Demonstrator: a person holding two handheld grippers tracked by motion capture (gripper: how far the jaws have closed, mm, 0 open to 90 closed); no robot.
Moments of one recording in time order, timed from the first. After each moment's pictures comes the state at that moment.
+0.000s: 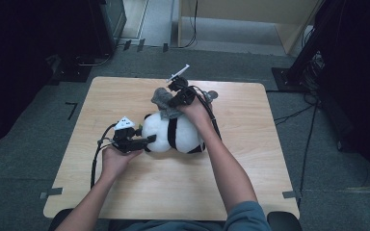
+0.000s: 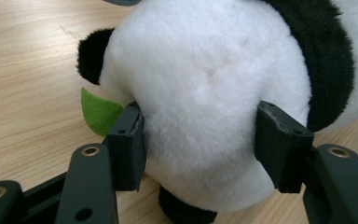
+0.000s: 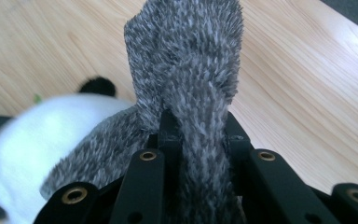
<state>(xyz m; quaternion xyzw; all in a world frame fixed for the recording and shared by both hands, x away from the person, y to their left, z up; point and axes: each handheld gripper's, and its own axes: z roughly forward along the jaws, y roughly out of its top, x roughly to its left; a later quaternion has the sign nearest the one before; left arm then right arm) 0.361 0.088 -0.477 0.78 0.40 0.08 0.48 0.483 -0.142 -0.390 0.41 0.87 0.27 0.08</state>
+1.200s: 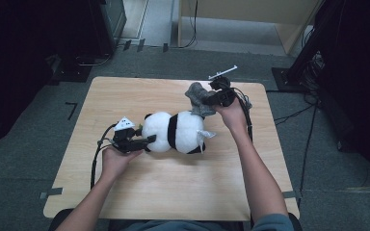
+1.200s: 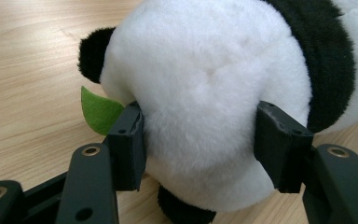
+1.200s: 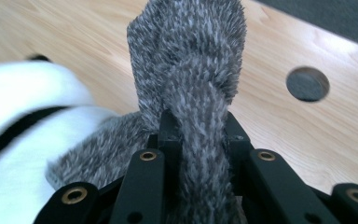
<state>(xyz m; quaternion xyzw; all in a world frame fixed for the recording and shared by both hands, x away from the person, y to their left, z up) 0.360 0.089 -0.479 0.78 0.40 0.09 0.48 0.457 -0.254 -0.369 0.48 0.81 0.32 0.10</state>
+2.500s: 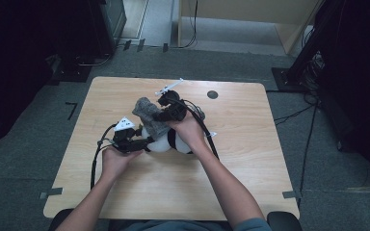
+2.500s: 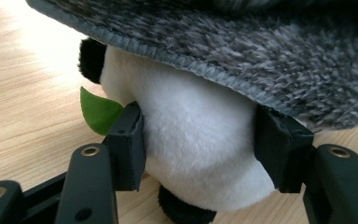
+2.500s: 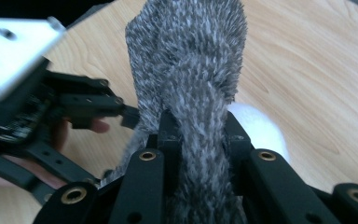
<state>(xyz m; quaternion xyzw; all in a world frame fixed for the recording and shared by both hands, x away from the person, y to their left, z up) 0.360 0.089 -0.478 0.78 0.40 0.09 0.48 0.417 -0.111 -0.382 0.35 0.86 0.36 0.05</state>
